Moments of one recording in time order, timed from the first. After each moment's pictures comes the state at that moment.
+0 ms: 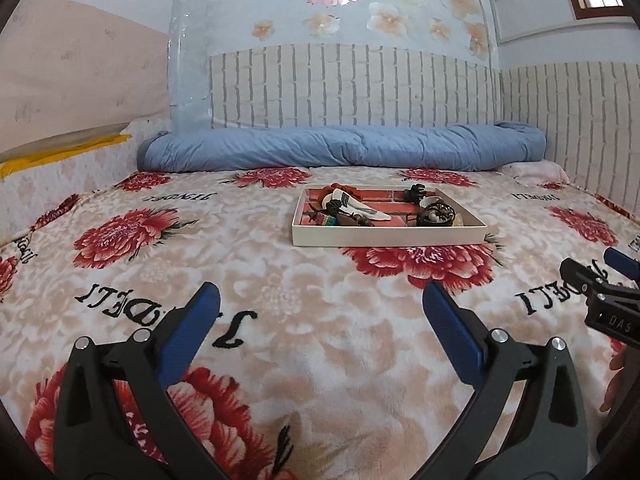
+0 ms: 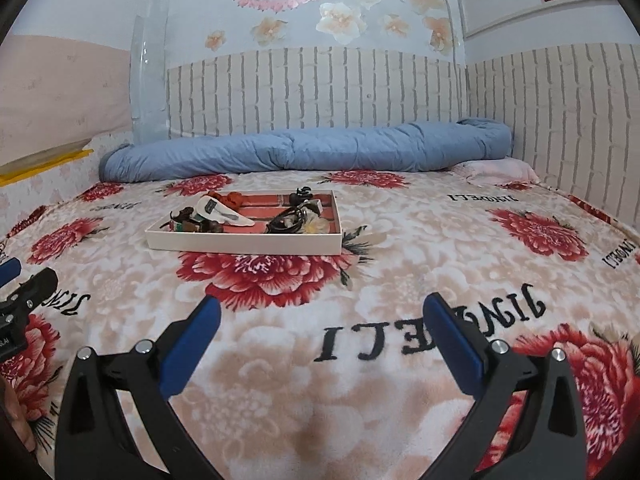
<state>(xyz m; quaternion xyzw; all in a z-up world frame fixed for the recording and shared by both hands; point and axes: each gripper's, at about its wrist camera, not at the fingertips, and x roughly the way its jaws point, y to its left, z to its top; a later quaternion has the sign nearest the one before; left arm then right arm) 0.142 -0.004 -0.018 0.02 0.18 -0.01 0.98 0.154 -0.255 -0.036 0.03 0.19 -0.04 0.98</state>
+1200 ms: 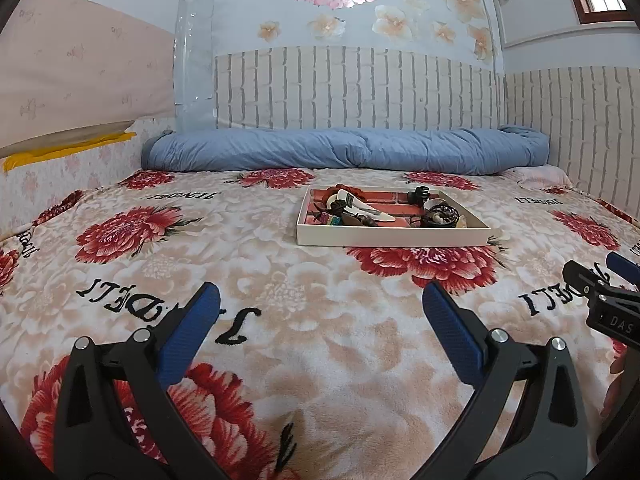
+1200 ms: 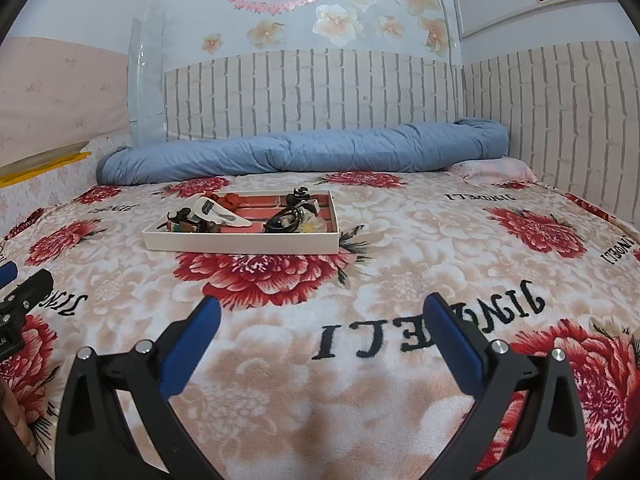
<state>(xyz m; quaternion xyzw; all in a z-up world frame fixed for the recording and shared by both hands) 0.141 -0.001 -0.022 0.01 0.18 0.00 0.98 0.152 -0.253 -0.042 0.03 0.18 -0.04 0.98</state>
